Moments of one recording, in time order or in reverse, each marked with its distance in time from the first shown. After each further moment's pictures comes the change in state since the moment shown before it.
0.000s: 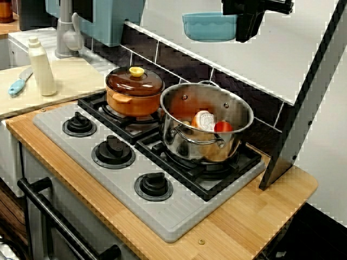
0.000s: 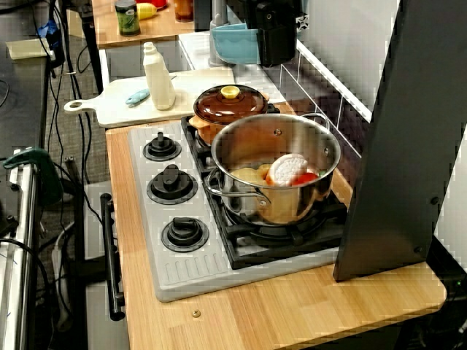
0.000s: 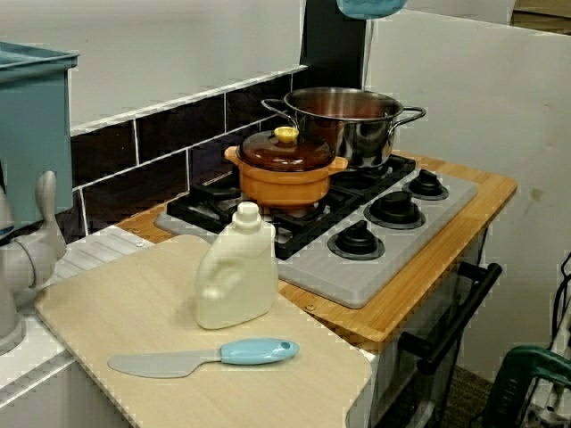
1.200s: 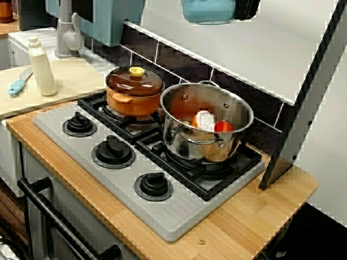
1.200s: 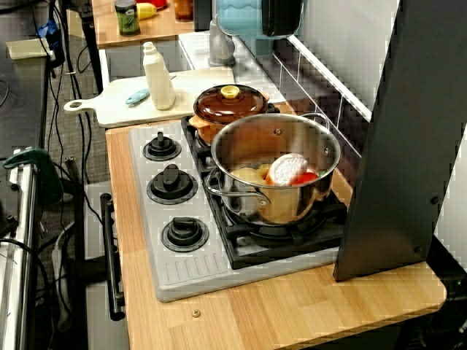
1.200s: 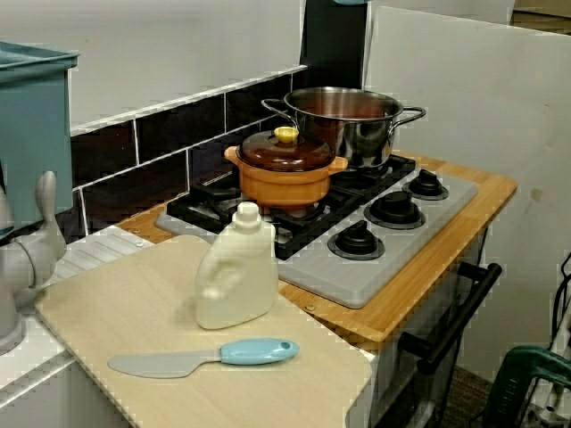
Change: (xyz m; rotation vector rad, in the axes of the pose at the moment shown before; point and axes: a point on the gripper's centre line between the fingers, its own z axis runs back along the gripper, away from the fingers) arm 0.010 0.012 0.018 -0.083 0.145 -0.010
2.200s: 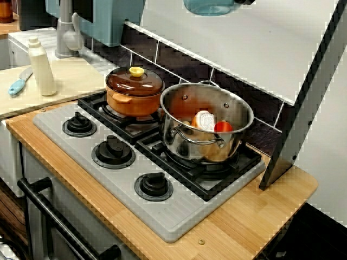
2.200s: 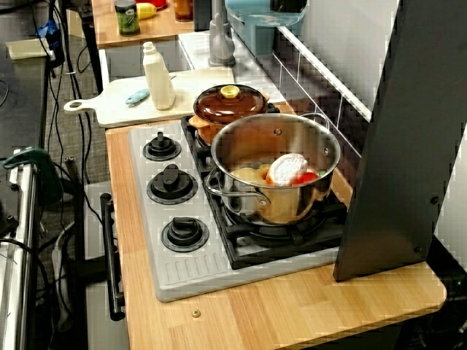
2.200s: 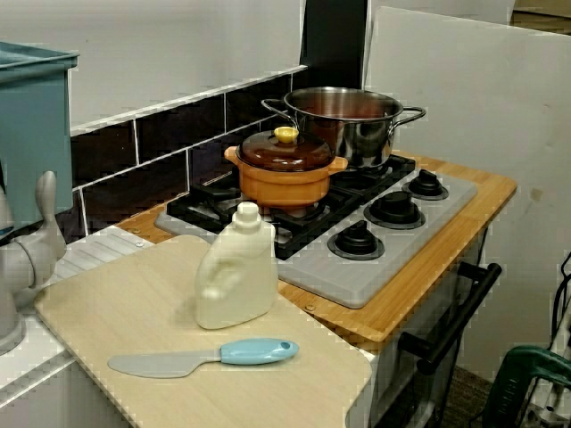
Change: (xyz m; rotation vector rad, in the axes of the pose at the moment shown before) arm 0.013 0.006 0.012 -0.099 0.129 0.008
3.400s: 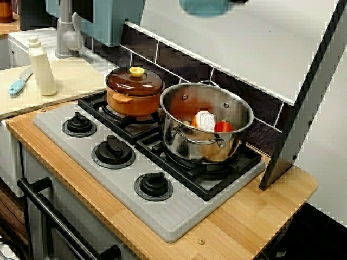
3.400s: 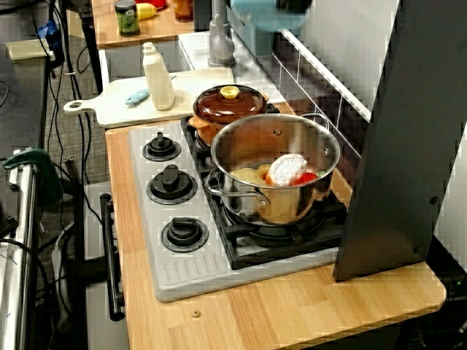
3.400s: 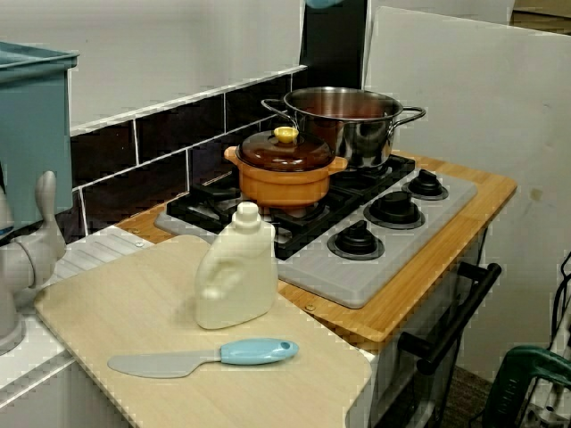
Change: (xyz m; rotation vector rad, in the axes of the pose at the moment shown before) arm 0.013 0.016 -0.006 -0.025 0.105 0.048
